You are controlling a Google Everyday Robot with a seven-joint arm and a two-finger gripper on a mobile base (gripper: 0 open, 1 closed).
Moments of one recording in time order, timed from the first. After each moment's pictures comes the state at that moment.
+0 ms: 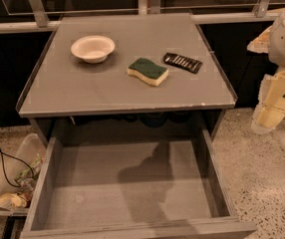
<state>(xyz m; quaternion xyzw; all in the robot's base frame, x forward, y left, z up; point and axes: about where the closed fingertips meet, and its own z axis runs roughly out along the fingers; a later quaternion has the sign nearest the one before) 0.438 -0.217 0.976 -0.60 0.78 -0.03 0.16</state>
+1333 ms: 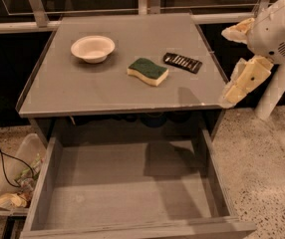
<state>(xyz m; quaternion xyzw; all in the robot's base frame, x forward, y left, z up) 0.512 -0.182 0.969 -0.60 0.73 0.07 0.32</state>
